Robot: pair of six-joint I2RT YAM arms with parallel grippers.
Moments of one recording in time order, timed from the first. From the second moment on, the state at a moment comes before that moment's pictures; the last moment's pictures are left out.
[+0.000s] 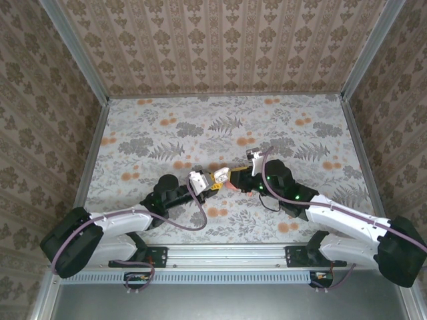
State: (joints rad) left arm -0.84 1.18 0.28 0.76 0.35 0.22; right arm 0.76 1.07 0.57 0.16 -0.10 0.56
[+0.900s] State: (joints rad) left arm -0.84 1.15 0.28 0.75 0.36 0.21; right arm 0.81 1.07 0.57 0.17 0.01 0.51
